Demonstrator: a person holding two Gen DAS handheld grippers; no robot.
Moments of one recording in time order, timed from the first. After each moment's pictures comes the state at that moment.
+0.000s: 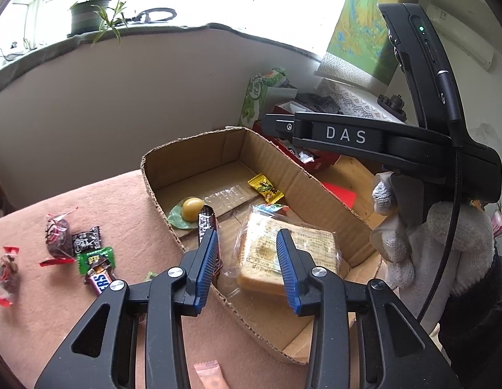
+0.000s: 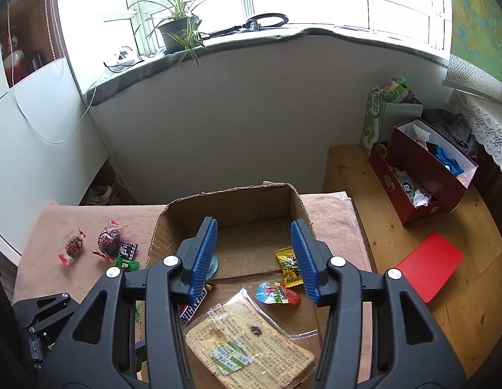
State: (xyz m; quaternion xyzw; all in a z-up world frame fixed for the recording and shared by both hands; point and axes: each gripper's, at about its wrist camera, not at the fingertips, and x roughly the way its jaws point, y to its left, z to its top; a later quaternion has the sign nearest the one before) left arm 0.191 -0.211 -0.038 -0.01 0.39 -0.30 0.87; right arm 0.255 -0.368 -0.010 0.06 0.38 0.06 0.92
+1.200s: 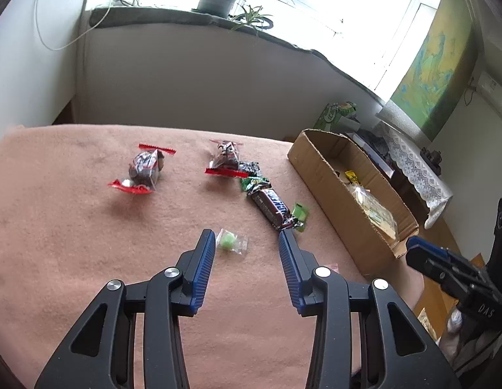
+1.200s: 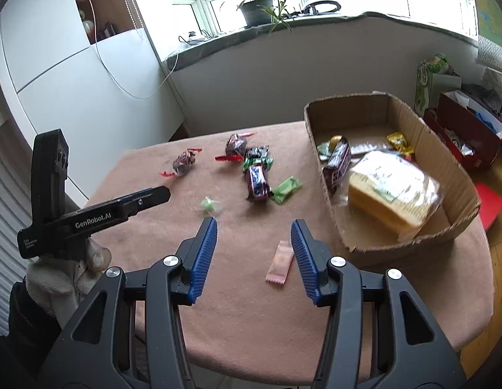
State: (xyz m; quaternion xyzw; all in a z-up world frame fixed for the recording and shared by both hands) left arm 0.130 -0.021 -0.066 -0.12 0.40 -0.18 0.89; right arm 0.076 -0.243 -0.038 0.09 0.39 0.17 0.90
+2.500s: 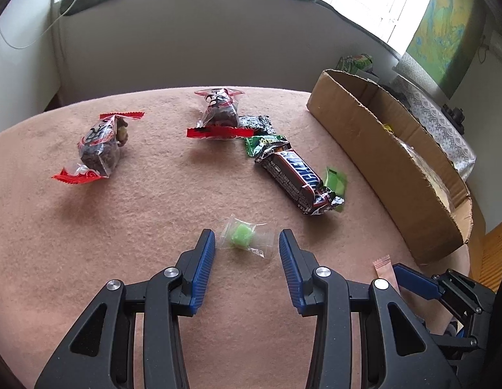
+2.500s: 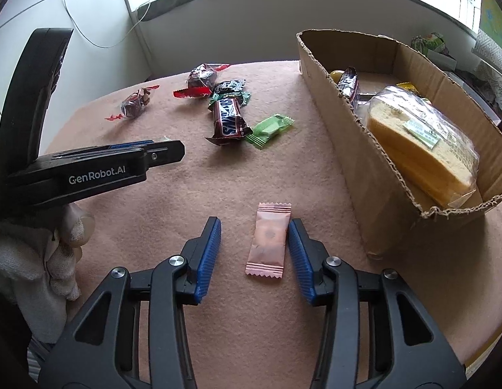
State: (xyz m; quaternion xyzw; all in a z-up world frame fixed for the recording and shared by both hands) left arm 0.171 -0.066 -0.115 -0.04 0.46 -0.17 0.87; right arm 0.110 -0.215 -0.118 0.03 0.46 0.11 0.88
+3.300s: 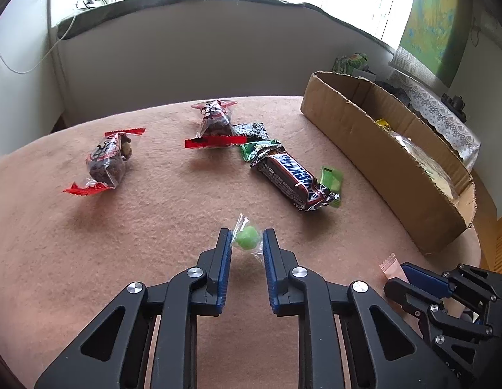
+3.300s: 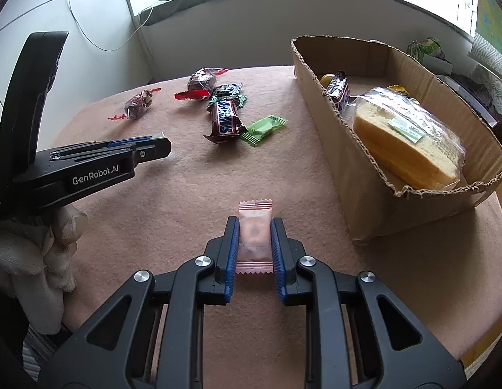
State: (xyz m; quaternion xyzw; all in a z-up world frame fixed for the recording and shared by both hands) left arm 0.158 -0.070 -0.107 0.00 0.43 -0.16 0.89; right arm 0.097 -0.222 -0.114 0.03 0.44 0.11 0.89
